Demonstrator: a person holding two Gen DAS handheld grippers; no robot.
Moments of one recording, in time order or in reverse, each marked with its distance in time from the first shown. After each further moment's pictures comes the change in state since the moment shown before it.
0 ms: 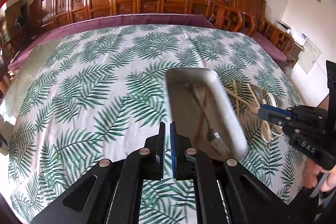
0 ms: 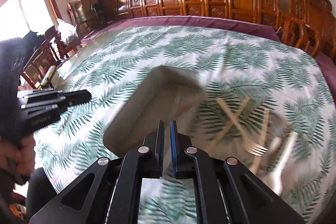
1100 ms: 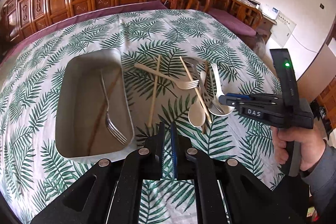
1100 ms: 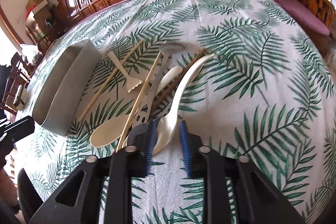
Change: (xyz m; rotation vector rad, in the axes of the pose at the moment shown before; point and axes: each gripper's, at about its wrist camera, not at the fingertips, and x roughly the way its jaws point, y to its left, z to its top) left arm 0.026 -0.154 -0.035 0.141 0.072 -0.131; right arm 0.010 -0.163 -0.096 0.291 0.135 -0.107
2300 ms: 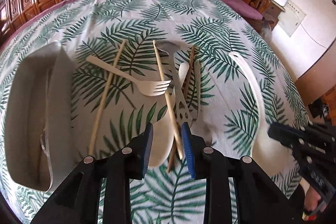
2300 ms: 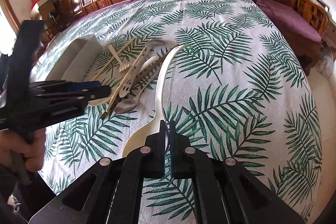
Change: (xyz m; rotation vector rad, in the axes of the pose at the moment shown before) left arm 0.103 -0.060 0.038 -0.033 0.155 0.005; right arm -0.071 -0.037 -0.035 -0.044 -0.021 -0.014
